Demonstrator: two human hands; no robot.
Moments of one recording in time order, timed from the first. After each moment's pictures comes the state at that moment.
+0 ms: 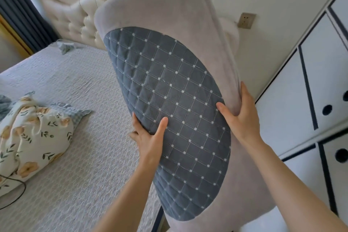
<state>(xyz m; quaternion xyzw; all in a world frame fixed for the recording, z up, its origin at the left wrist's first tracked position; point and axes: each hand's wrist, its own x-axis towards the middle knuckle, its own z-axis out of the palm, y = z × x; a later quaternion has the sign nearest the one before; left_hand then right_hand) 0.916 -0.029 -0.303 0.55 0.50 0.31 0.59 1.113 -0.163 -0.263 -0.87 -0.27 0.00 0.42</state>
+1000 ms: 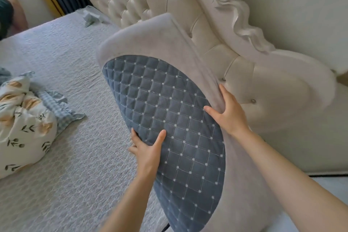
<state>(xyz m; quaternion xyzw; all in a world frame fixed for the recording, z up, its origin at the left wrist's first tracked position) 1.178 0.238 -0.404 0.38 0.69 0.29 0.55 1.427 0.233 -0.346 -0.81 -0.49 0.18 0.27</state>
